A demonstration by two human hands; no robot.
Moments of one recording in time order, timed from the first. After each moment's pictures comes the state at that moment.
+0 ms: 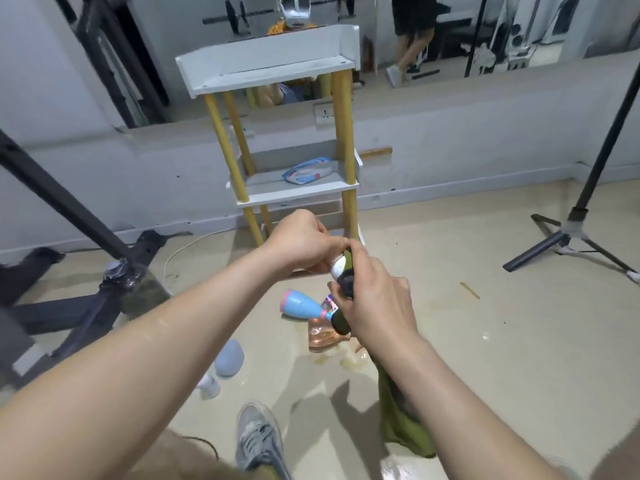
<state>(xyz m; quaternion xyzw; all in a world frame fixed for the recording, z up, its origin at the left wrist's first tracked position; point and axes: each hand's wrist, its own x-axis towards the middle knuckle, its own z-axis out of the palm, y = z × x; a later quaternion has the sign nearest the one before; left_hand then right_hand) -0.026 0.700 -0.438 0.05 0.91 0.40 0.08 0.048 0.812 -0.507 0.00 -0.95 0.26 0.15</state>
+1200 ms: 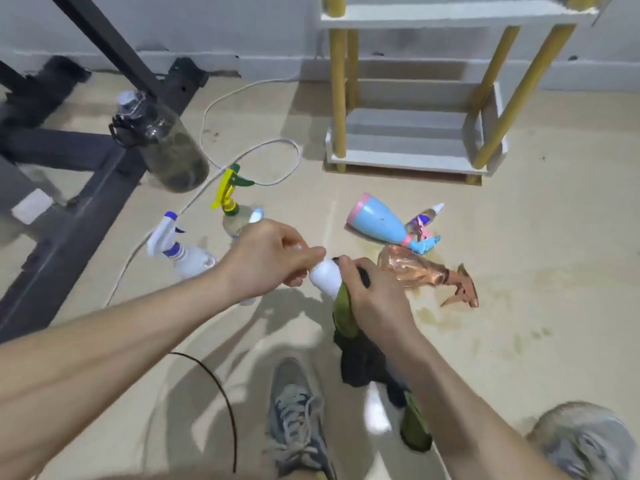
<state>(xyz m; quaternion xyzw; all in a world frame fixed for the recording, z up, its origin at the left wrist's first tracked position) -0.094 0.504 -0.670 -0.08 0.92 0.37 0.13 -0.079 0.676 -0.727 -0.02 -0.85 0.49 -0.18</state>
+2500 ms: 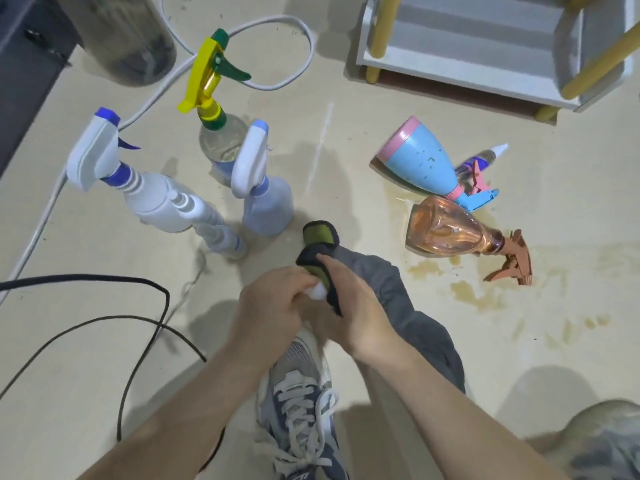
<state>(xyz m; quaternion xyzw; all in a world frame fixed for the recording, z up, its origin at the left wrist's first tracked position) -0.024 0.478 -0.862 -0.05 0.93 0.35 -0.03 -0.057 0.631 -0.896 0.17 -0.87 0.42 -0.21</state>
